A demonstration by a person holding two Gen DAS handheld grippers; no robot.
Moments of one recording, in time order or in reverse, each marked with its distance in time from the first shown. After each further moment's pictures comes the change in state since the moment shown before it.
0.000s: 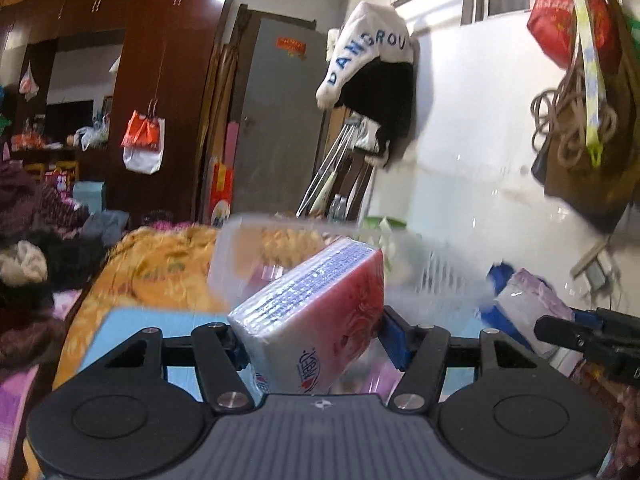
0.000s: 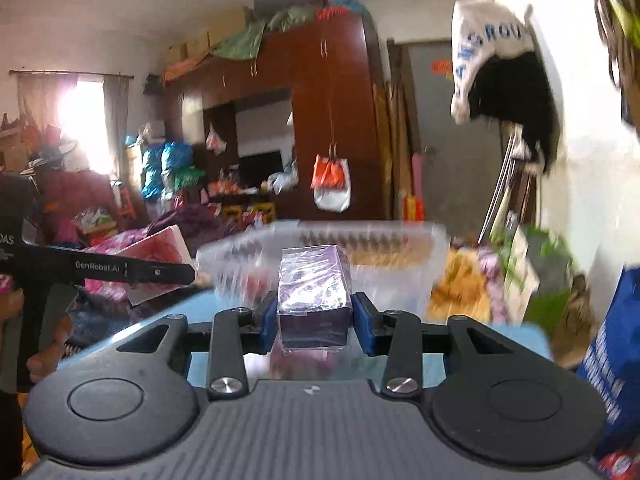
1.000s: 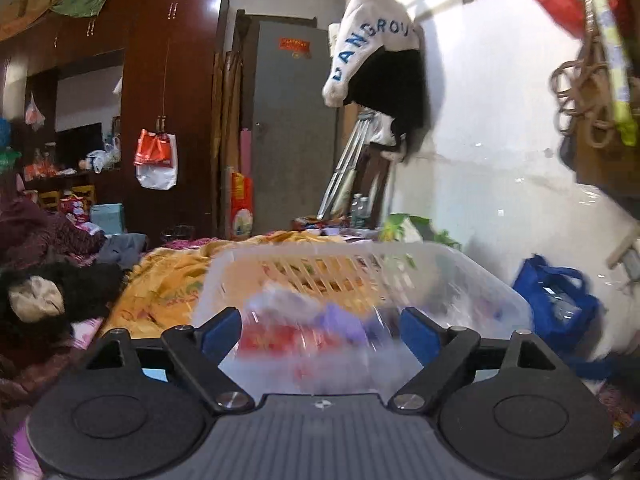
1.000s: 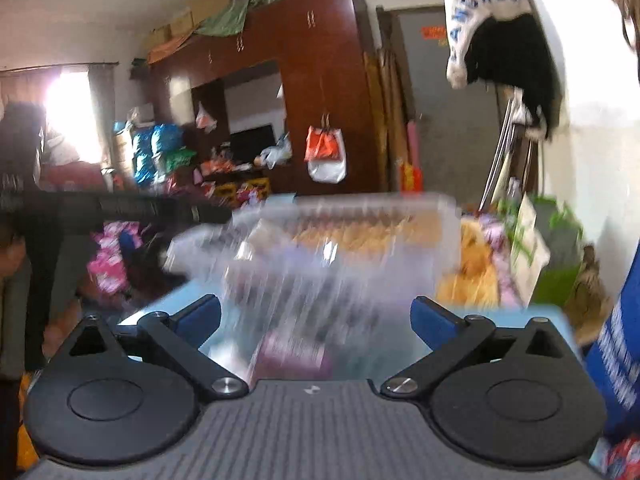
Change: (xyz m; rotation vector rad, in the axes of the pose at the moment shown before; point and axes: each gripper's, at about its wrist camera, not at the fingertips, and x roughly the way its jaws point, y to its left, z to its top) left arm 0.034 -0.023 0.000 0.080 0.003 0.081; right arm 0.033 -0.008 -0.044 0.079 0.144 0.017
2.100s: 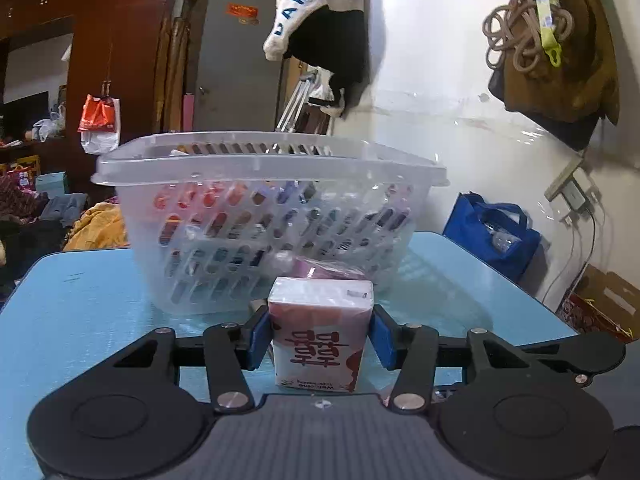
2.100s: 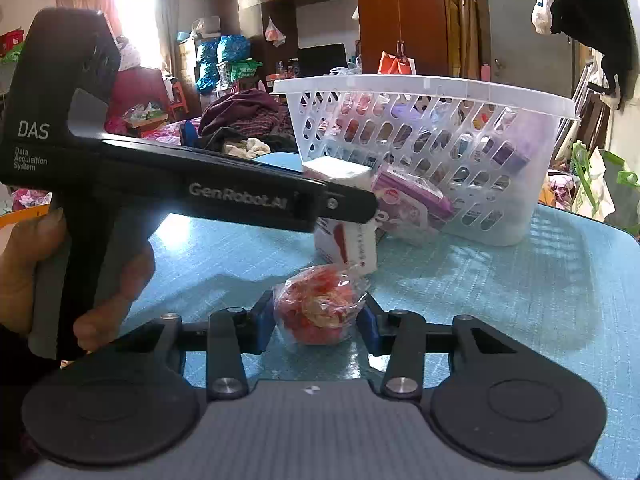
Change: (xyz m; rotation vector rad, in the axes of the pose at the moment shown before) left arm -0.002 -0.029 -0.090 0.015 0.088 -0.157; right arm 0.017 0.048 -0.056 -0.165 0.206 0.125
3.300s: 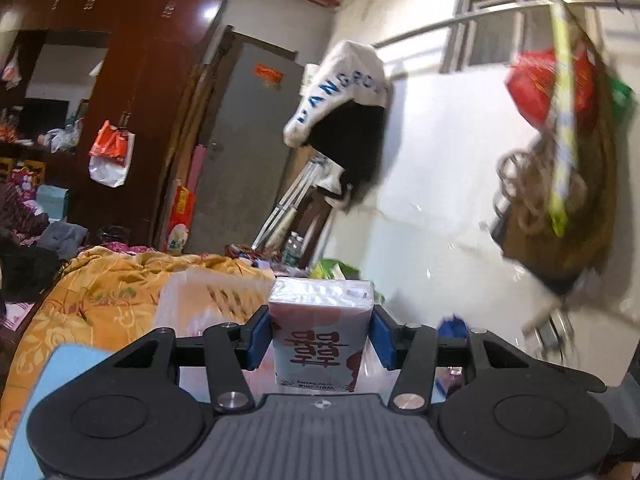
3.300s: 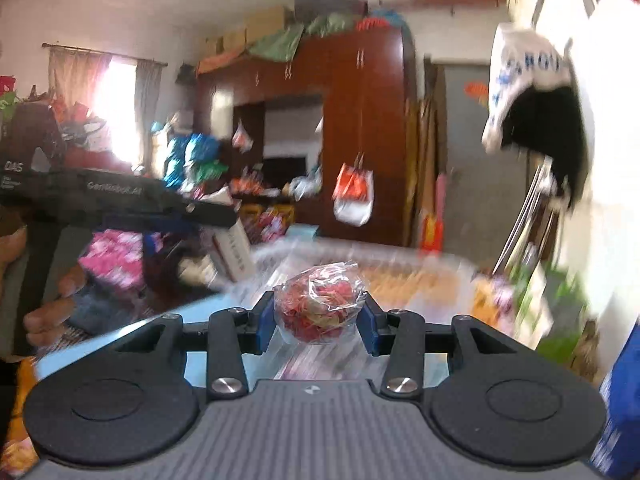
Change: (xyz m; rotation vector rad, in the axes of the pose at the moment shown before) left arm -0.048 0.052 0.119 -0.179 -0.210 -0.058; right arm -0.052 -0.044 0.102 -0.044 -0.358 -0.163
